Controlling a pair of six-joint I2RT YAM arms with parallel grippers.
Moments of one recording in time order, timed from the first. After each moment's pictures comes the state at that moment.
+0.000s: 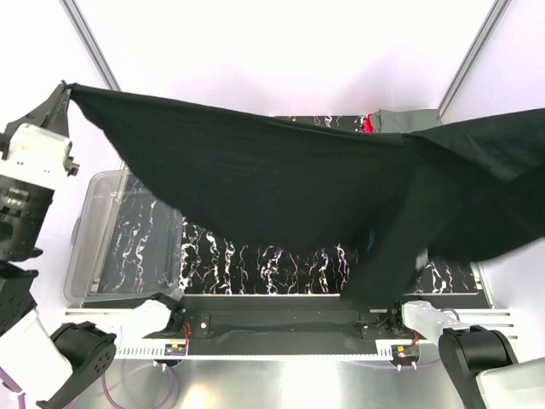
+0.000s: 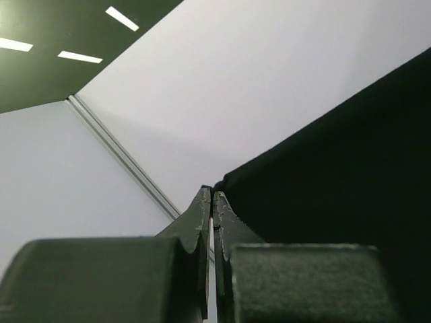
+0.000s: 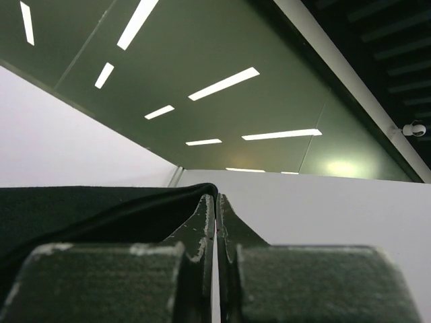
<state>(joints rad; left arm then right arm) -0.41 1.04 2.26 -0.77 -0.03 0.74 0.08 1.09 2.59 -0.53 0.01 -0.80</state>
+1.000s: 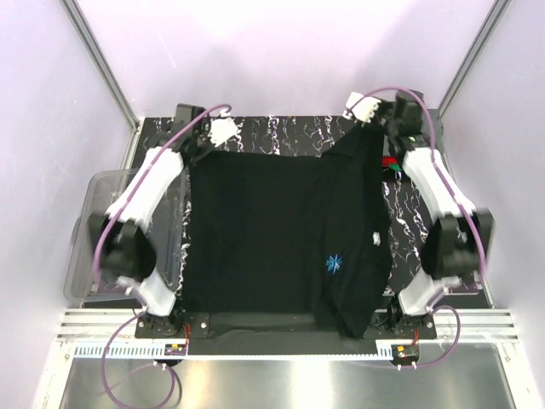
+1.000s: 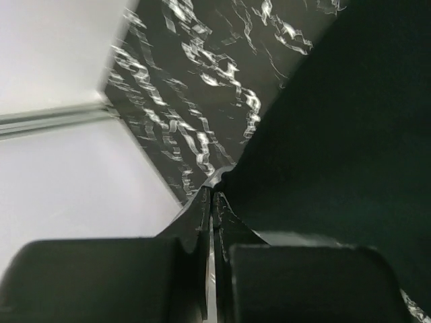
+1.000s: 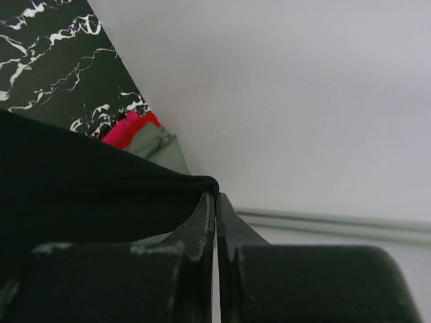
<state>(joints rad) -0.23 1.64 1.54 -0.68 -0.13 0.81 0.08 1.64 1.46 -0.11 -0.12 -1.19</state>
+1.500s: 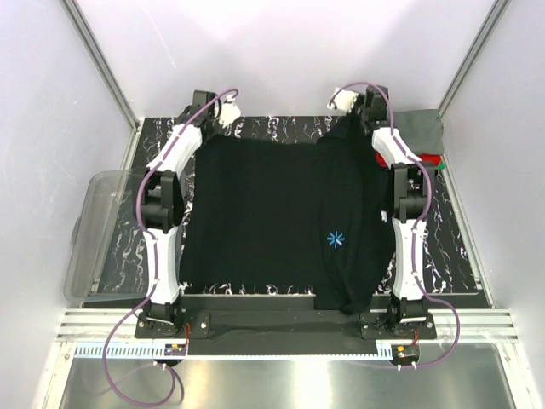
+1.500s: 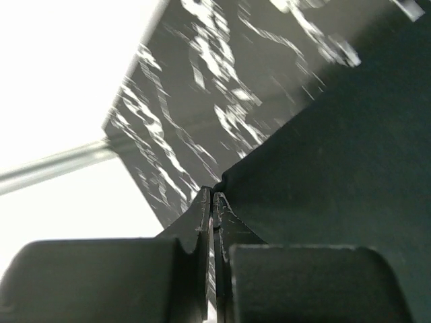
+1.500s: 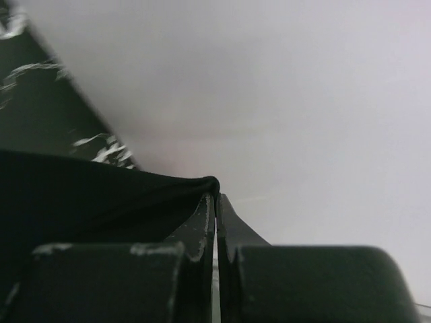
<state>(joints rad) -0.16 2.23 2.01 -0.56 -0.19 0.83 0.08 2.44 2.10 0.04 -0.01 -1.25</state>
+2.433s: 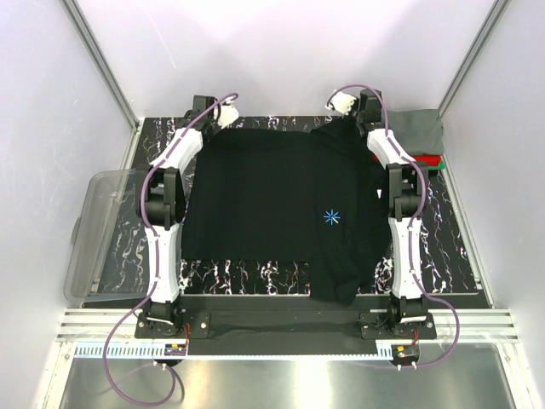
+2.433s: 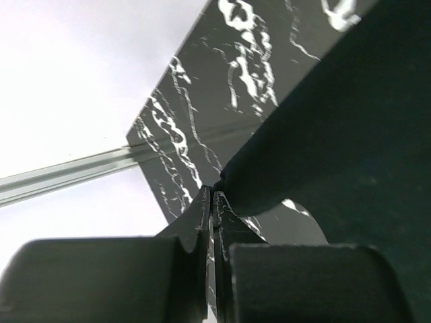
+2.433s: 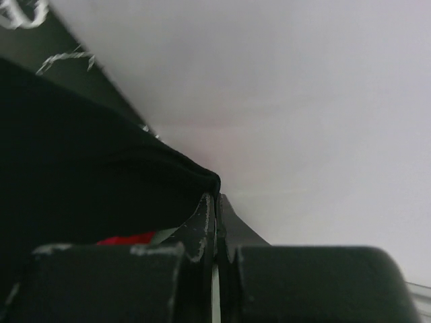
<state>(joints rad) -0.14 2.32 2.04 -0.40 -0.23 0.87 0.10 2.55 2.24 -0.02 0.09 -1.15</state>
